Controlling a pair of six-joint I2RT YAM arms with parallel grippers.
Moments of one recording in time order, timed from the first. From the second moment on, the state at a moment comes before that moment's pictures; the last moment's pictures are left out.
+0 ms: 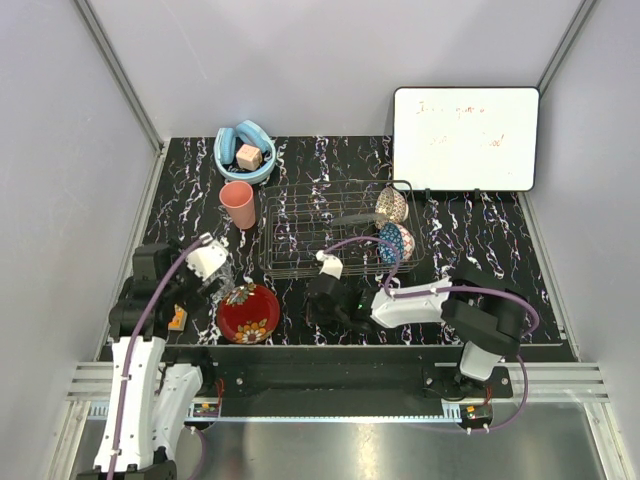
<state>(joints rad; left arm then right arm) 0.04 0.60 0.77 -0.94 0.07 0.84 1.16 1.72 0.80 0.17 0.19 0.98</state>
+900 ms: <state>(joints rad) 0.01 0.71 0.42 -0.82 0.08 1.18 1.40 1.34 0.71 0.11 0.53 0.70</state>
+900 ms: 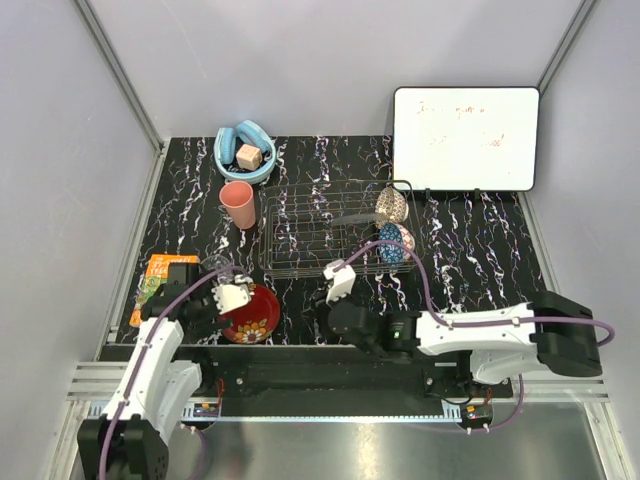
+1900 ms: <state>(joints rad) -0.36 1.01 0.68 -0.91 0.28 0.96 1.40 1.21 0.60 -0.04 0.67 0.85</state>
